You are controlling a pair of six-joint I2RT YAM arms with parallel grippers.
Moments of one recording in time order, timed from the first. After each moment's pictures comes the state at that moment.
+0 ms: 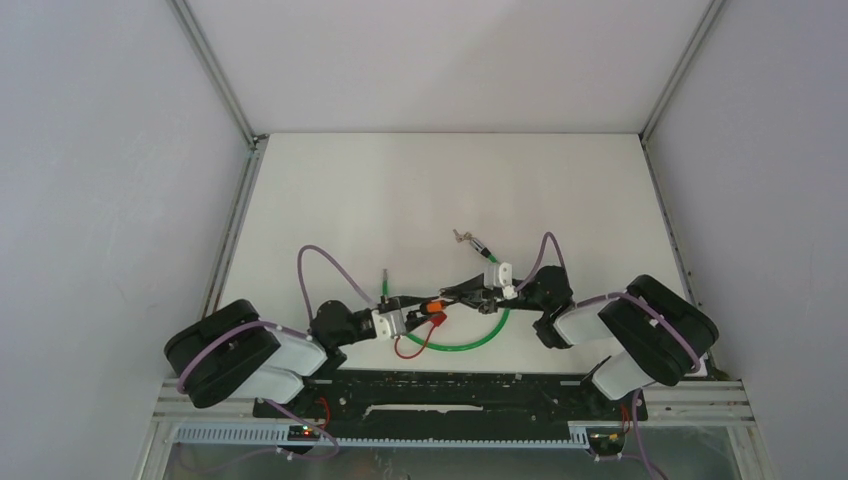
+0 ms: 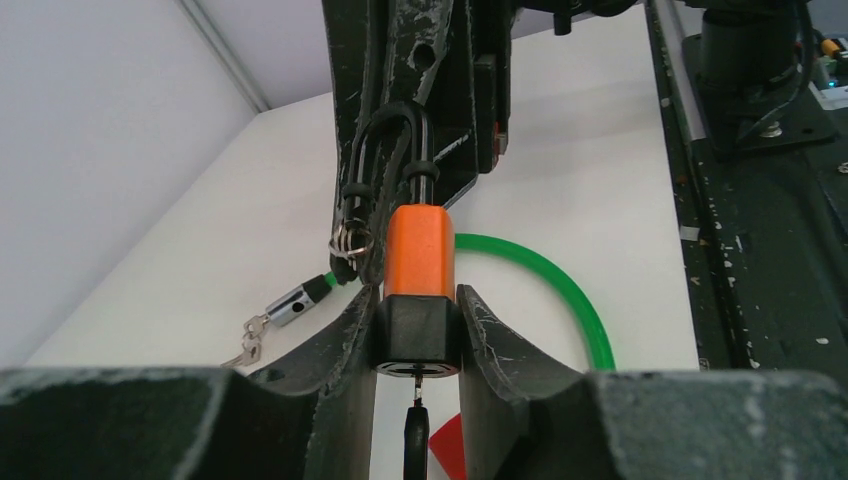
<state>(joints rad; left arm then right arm) -0.83 1.34 0.05 1.45 0.51 0.31 0.68 1.51 0.27 1.42 -0.82 -0.10</state>
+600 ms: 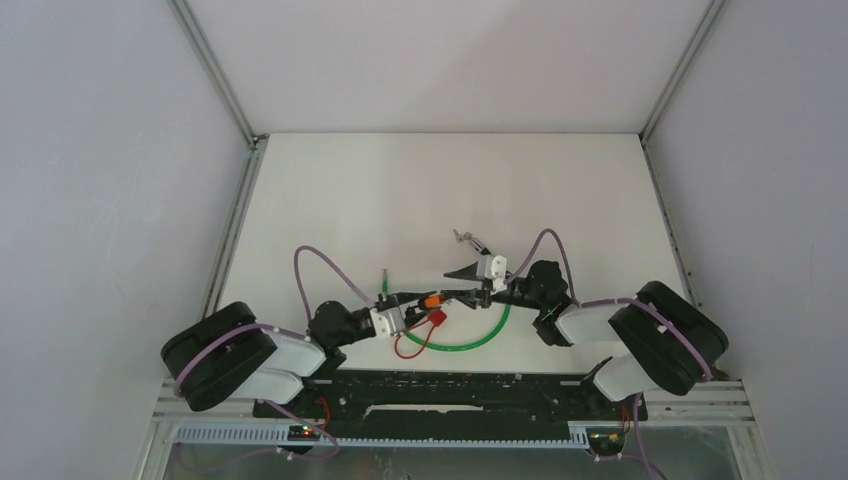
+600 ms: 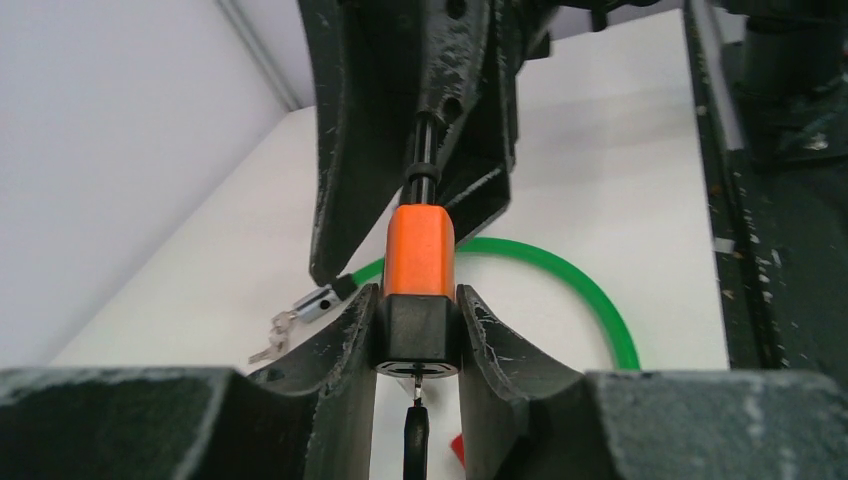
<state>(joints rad) -0.83 1.34 0.05 1.46 0.49 0.31 0.68 1.49 0.30 1.27 -0.74 -0.15</state>
